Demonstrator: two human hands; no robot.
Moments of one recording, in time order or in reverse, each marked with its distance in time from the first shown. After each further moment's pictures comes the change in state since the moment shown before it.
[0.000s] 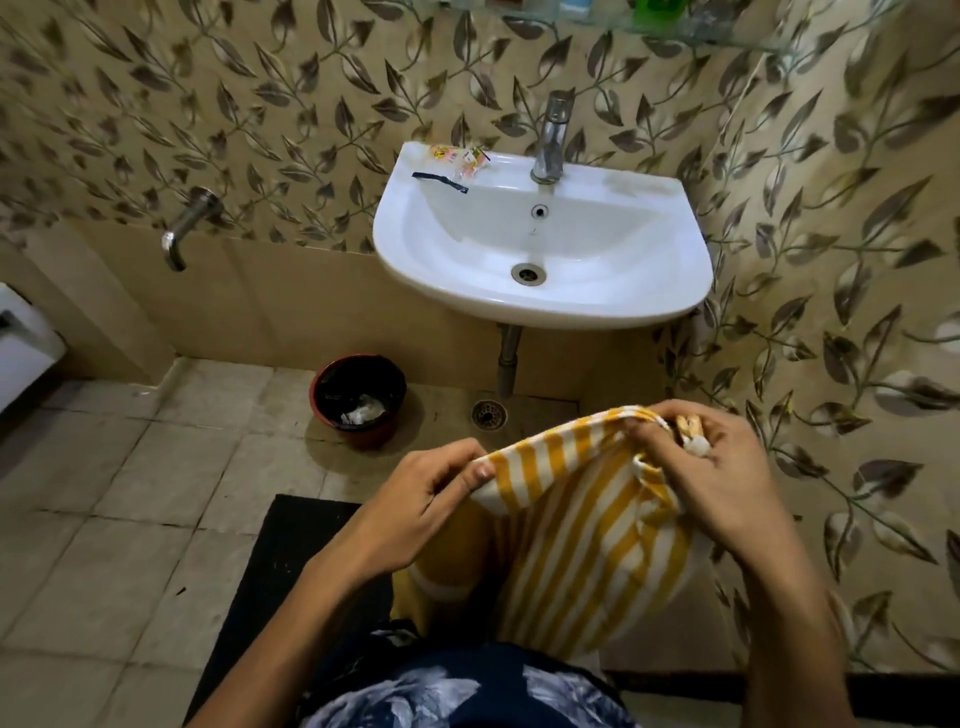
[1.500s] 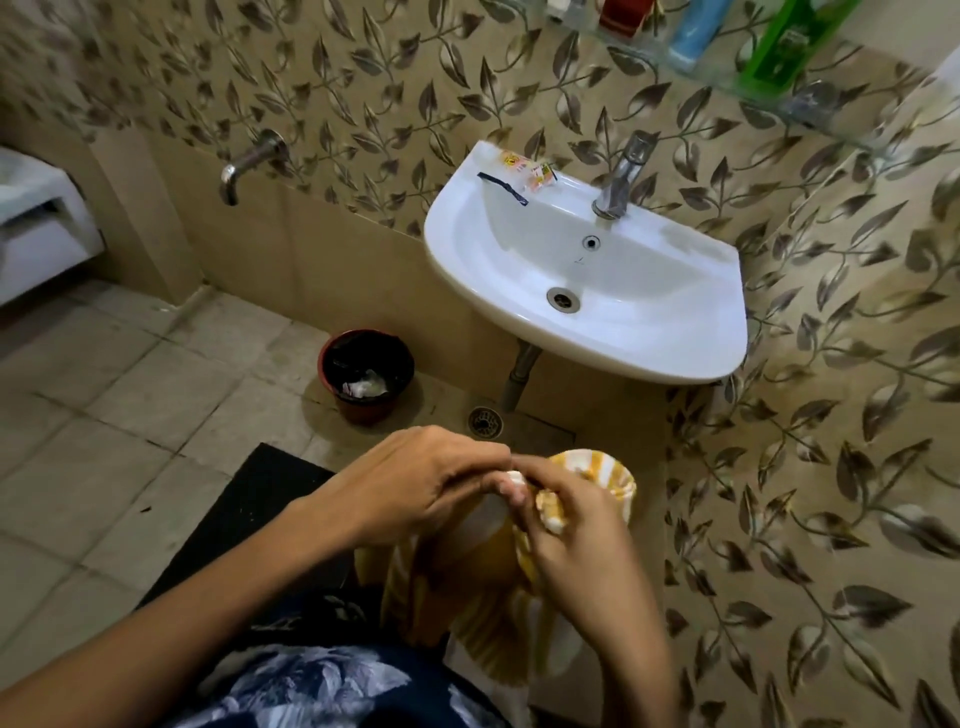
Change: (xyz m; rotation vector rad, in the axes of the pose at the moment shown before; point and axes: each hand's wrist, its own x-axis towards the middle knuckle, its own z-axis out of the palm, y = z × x) left_hand 0.012 0.024 -0.014 0.359 -0.002 0.190; right_hand -0.010 -0.028 0.051 -0.094 -0.374 -0.135
